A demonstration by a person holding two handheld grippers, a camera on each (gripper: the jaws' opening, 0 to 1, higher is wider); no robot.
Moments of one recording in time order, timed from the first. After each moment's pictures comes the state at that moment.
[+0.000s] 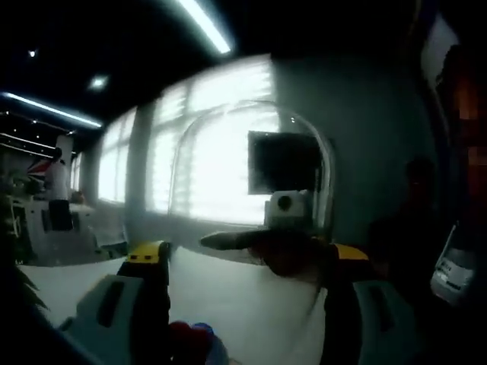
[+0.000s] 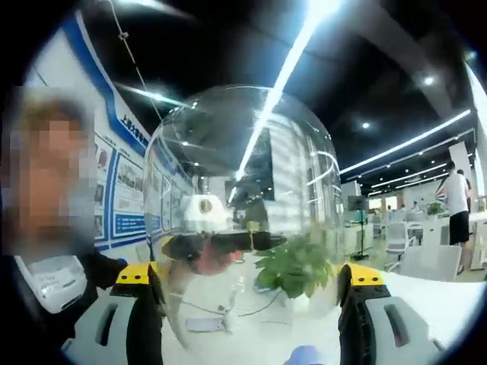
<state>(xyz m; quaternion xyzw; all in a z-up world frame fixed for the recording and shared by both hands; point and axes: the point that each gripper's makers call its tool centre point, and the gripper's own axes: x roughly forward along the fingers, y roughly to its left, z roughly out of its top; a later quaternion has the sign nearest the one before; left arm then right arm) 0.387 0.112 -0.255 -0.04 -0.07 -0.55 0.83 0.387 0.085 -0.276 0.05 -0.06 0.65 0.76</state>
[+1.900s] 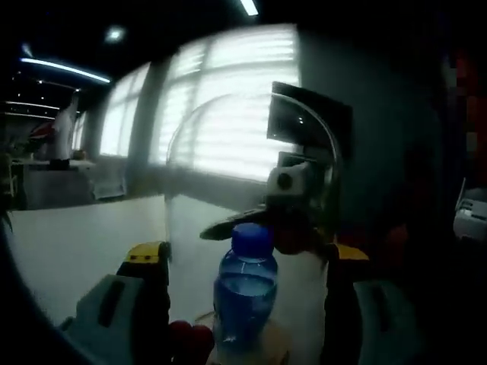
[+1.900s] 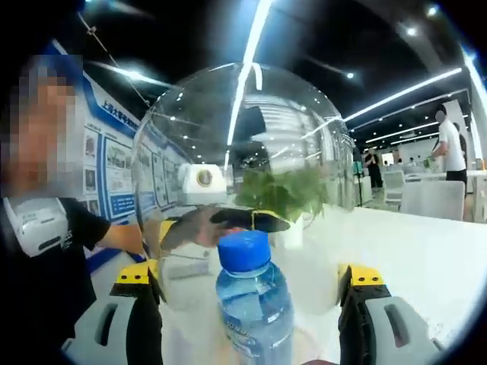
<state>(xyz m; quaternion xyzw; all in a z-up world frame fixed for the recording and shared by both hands) 0.466 0.121 -0.436 -0.04 0.04 -0.55 0.83 0.457 0.099 -0.462 0.03 0.06 0.65 0.76</state>
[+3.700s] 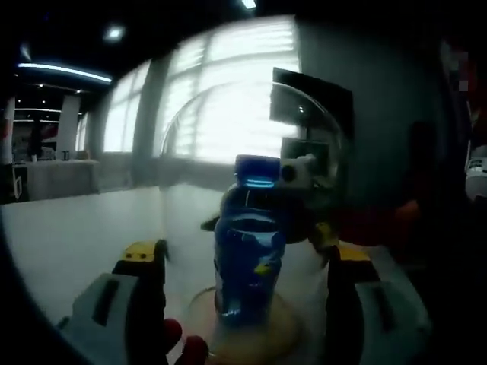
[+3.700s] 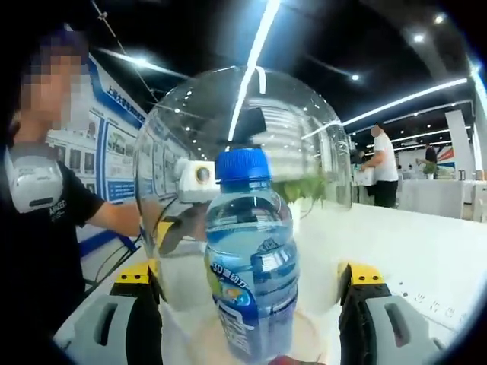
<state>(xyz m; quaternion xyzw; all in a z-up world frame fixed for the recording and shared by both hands) 0.453 0.124 -0.495 -0.02 0.04 -0.54 0.84 0.455 0.107 -0.514 0.01 0.04 0.64 0.77</state>
